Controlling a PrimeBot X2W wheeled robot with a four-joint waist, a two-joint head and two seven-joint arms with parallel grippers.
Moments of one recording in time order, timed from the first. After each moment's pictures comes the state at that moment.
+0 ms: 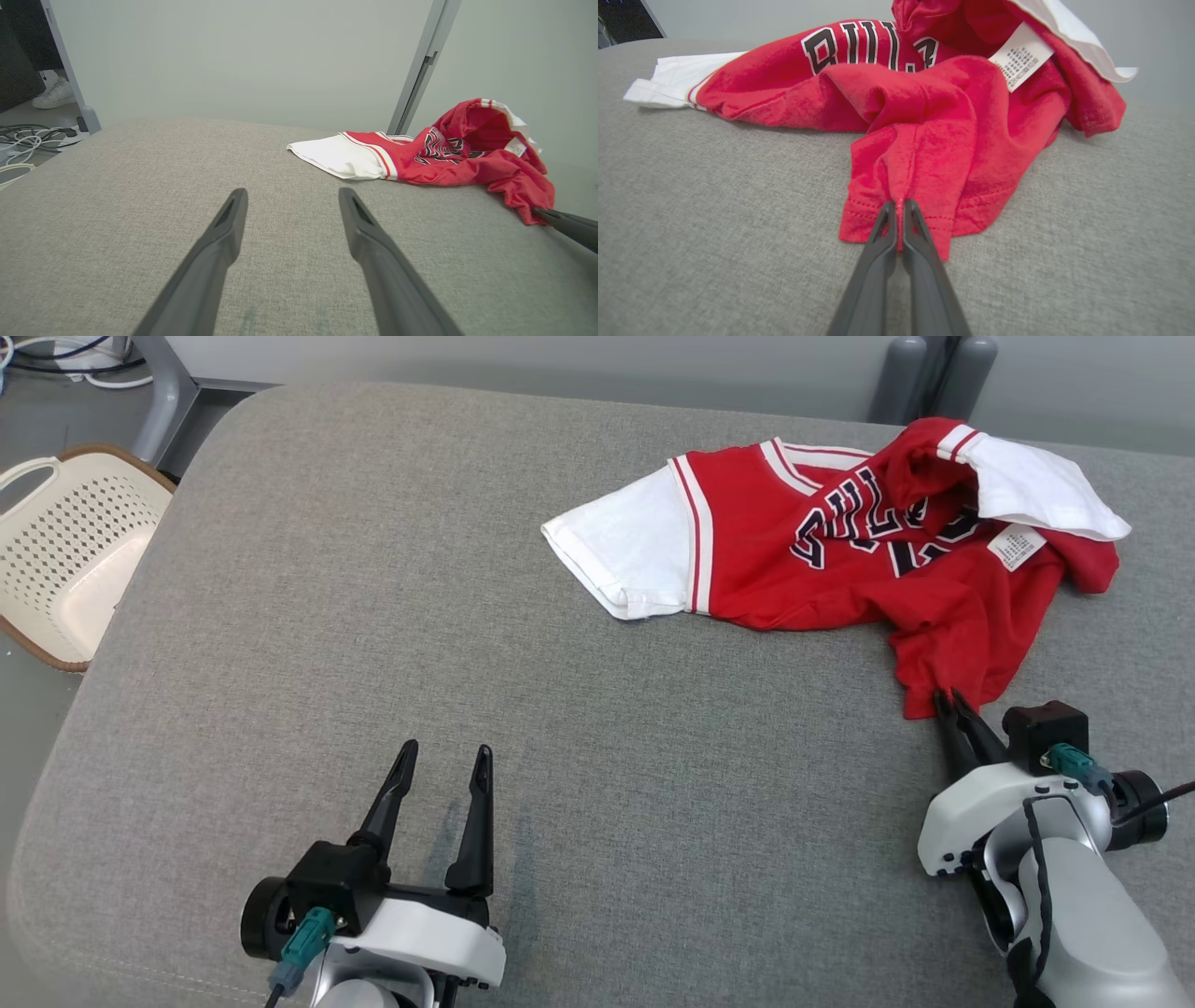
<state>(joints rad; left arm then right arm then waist) -0.10 0.05 -0.31 0.18 -0.31 0.11 -0.26 -0.51 -0.07 0.00 0.85 -0.02 0.13 -0.24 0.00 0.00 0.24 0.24</state>
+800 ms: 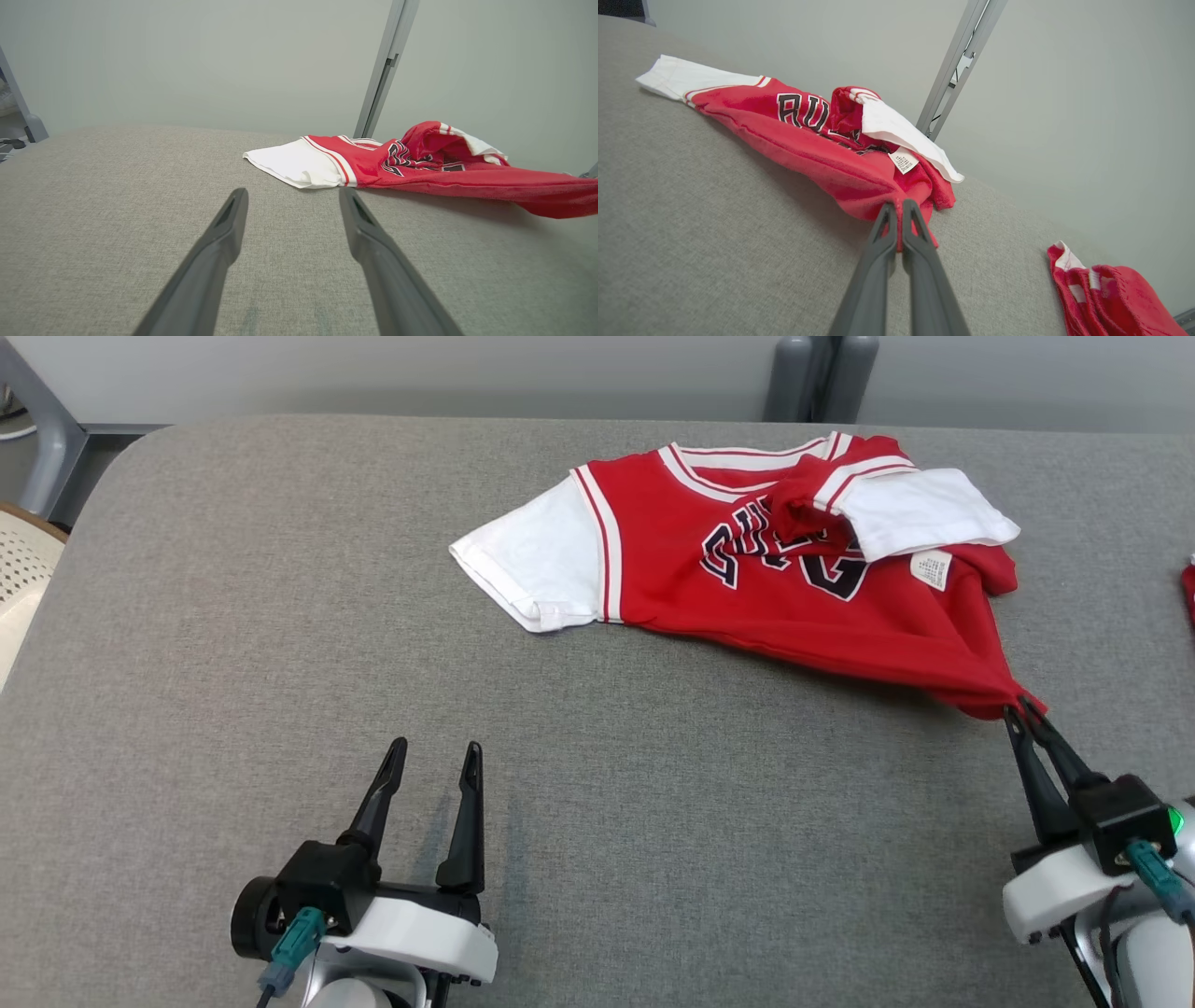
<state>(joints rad) -0.10 0.05 -0.29 0.17 -0.30 0.11 -0.26 -0.20 -0.20 0.02 0.26 -0.16 0.13 -0.22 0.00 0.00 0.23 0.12</state>
